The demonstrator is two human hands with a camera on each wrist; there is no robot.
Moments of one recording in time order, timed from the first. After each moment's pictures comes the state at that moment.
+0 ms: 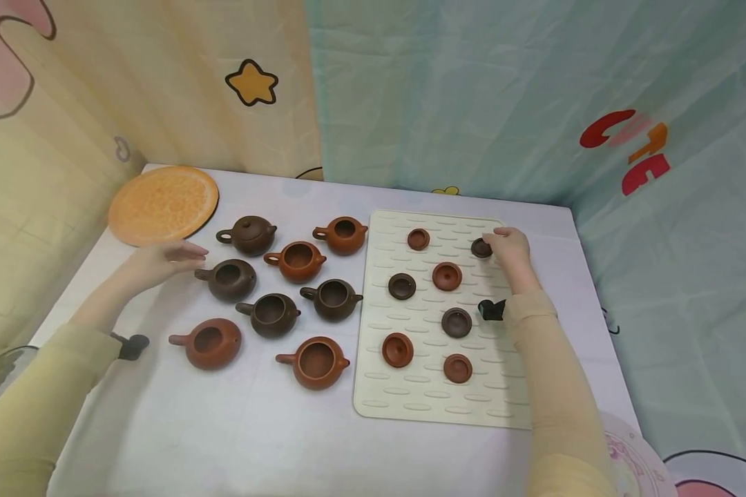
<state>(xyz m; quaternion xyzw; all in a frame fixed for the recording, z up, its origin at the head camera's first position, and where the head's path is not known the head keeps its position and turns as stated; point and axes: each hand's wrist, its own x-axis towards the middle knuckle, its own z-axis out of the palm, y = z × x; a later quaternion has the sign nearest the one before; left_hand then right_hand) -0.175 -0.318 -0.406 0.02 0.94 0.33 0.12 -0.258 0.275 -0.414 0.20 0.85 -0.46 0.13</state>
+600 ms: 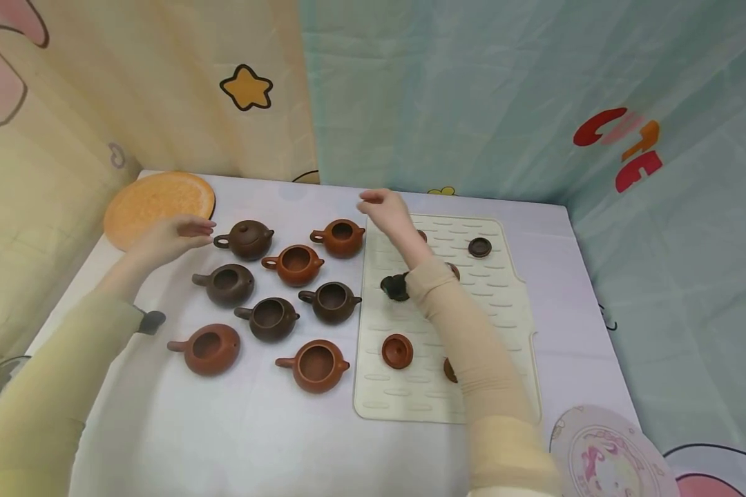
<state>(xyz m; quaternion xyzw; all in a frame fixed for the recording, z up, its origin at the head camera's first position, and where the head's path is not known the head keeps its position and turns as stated) -0.217 -0.302 -0.388 0.03 0.94 0.32 0.08 -0.280 0.087 -0.369 0.01 0.85 -0.52 0.14</state>
